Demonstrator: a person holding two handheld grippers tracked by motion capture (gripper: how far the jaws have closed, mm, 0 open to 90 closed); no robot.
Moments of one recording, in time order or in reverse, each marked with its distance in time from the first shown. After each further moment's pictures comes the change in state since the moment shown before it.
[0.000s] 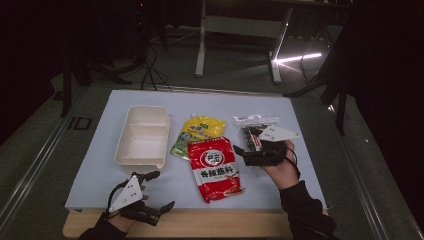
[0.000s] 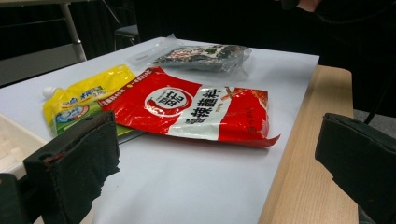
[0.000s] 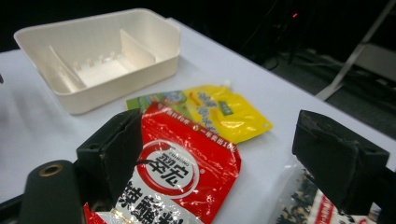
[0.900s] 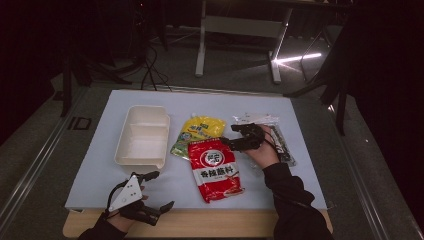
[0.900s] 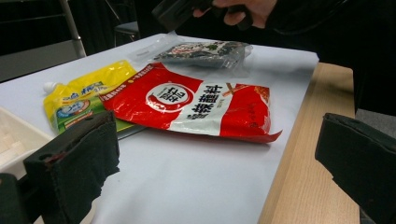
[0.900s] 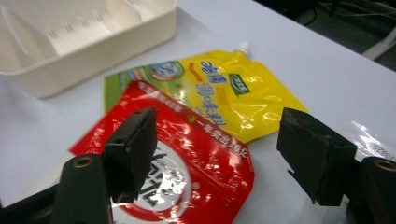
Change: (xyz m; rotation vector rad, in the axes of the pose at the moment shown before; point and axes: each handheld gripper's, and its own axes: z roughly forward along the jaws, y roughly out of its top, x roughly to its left) left arm 0.002 -0.002 -0.001 0.011 0.000 -0.006; right arm -0.031 -0.005 0.087 0.167 0.103 0.044
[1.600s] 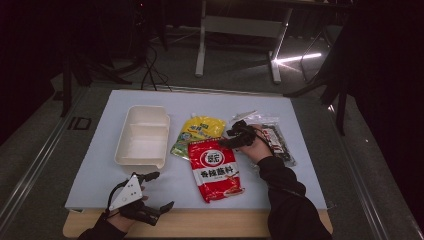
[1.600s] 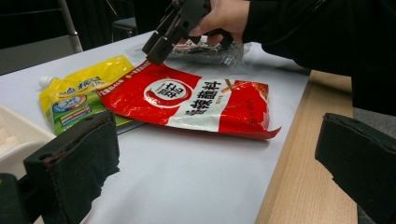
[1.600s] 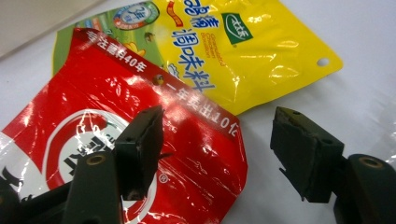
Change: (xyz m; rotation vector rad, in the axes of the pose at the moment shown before) left arm 0.001 -0.002 0.001 0.011 -0.011 -0.013; right arm -0.030 -0.017 0.053 0.186 0.070 0.068
